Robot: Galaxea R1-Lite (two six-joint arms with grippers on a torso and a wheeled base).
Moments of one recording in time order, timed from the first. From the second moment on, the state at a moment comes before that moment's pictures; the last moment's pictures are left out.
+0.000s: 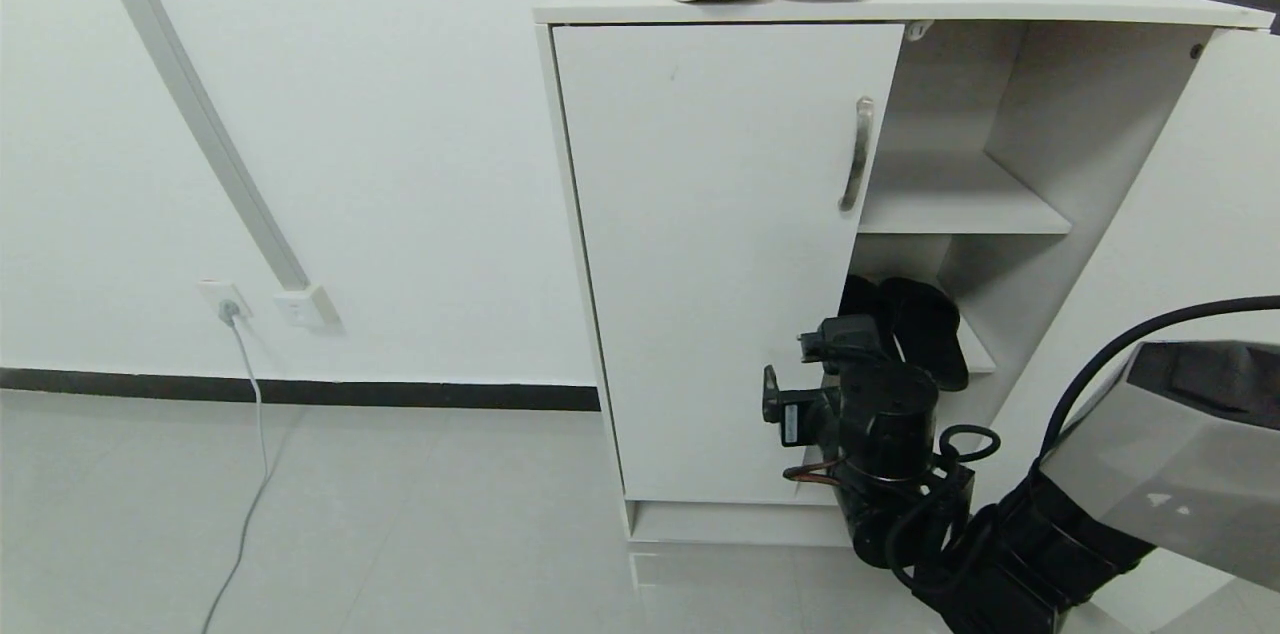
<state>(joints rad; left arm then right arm) 0.00 0.00 0.00 0.00 -0.03 0.02 0.75 2.13 -0.79 -1.25 -0.74 0.02</state>
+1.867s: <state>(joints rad) 0.00 0.00 0.00 0.00 -0.03 0.02 0.76 2.15 -0.78 -1.25 -0.74 0.00</state>
